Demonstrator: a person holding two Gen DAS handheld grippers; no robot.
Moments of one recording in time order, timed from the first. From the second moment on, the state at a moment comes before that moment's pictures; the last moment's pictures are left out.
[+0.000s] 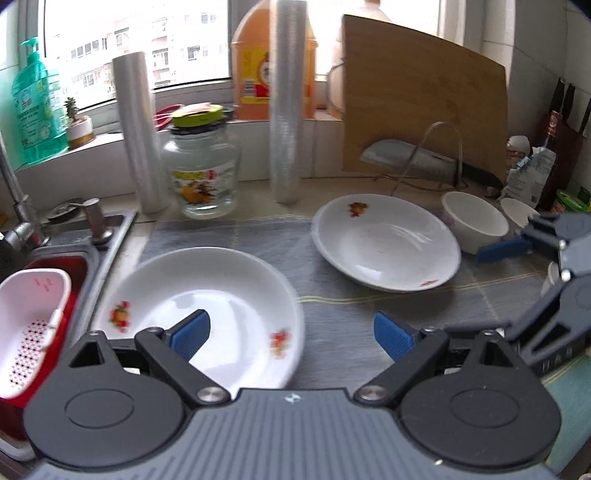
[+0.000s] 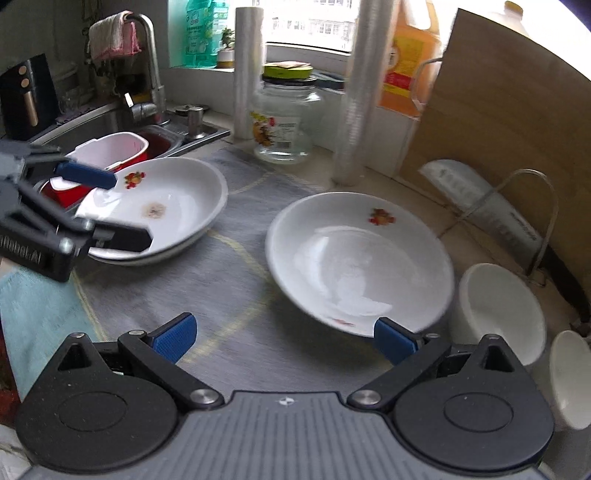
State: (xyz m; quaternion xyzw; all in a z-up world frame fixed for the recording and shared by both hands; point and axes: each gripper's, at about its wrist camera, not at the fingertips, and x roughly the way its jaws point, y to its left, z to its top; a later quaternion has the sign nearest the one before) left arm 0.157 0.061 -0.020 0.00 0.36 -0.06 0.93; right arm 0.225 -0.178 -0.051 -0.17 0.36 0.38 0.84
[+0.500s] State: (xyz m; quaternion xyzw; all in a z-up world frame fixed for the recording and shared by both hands) left arm 0.195 -0.036 -0.067 0.04 0.40 -0.10 0.91; right arm 0.284 -0.226 -0.032 -0.18 0.35 0.37 0.84
